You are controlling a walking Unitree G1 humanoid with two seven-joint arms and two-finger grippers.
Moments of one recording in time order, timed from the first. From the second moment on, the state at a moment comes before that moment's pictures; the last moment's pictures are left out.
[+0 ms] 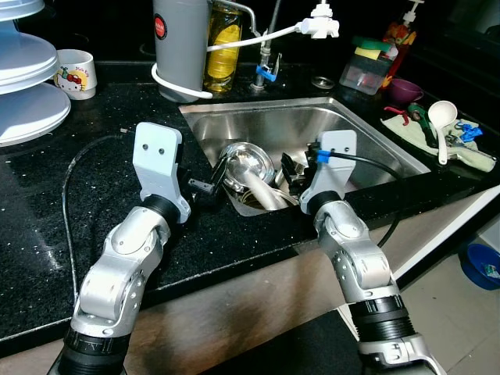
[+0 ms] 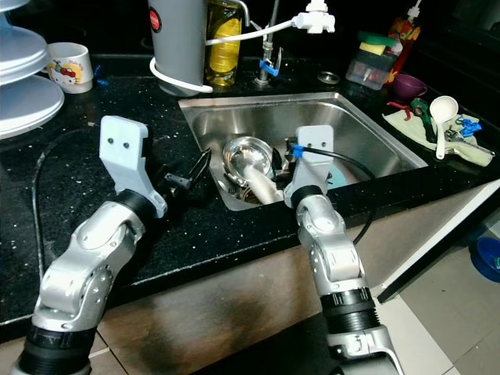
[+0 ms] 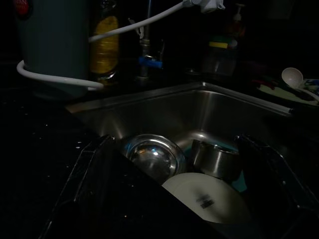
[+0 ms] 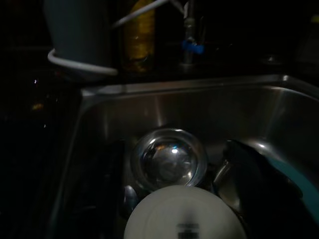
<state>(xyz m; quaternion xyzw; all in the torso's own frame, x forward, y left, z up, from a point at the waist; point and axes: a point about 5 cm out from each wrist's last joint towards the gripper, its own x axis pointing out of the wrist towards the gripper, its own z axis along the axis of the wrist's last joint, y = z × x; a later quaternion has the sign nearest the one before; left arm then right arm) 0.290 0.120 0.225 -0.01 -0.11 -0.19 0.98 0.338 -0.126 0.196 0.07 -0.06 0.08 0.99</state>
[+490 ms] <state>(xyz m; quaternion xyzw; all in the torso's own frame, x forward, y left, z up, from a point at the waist) 0.287 0.113 0.216 0.00 -0.10 -0.20 0.98 0.276 -0.173 0.140 -0.20 -0.07 -0.01 0.98</state>
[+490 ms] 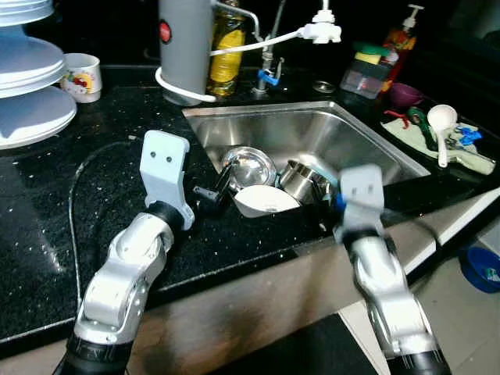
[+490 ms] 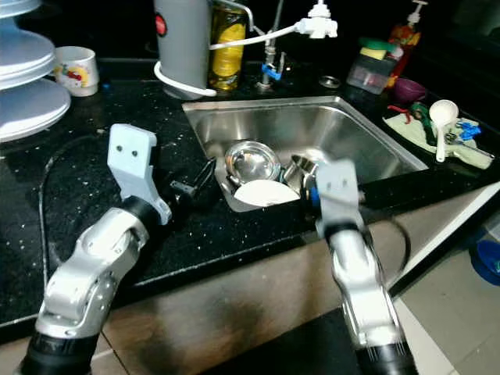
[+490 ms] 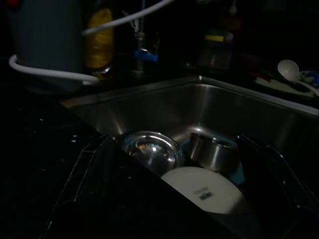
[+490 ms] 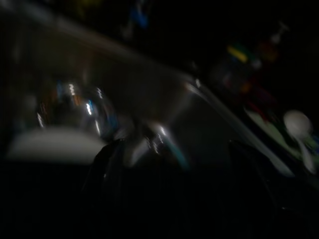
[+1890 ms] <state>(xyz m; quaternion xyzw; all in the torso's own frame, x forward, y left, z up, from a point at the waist) 0.273 0.099 0.208 0.02 -0.10 -0.22 0.97 0.245 -0.171 0.162 -0.10 -0.09 -0.09 0.99</state>
